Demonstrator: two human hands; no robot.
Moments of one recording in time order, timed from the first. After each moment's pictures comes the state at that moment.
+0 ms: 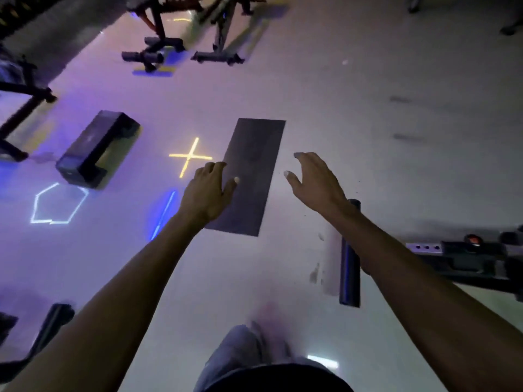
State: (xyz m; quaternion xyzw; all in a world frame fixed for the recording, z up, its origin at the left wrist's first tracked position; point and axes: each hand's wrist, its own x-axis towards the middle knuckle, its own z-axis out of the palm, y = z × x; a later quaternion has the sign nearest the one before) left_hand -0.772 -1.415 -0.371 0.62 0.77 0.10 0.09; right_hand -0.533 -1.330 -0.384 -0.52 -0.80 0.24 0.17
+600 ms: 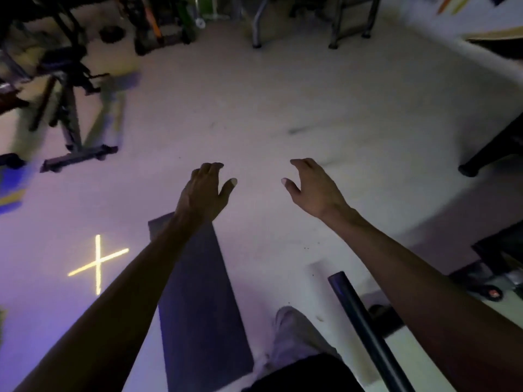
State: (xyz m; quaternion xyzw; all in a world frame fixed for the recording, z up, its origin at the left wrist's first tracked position) left_hand -0.778 -0.813 -0.351 0.81 0.55 0.12 0.14; right_hand -0.529 -0.875 -0.371 -0.73 -0.64 0.15 0.20
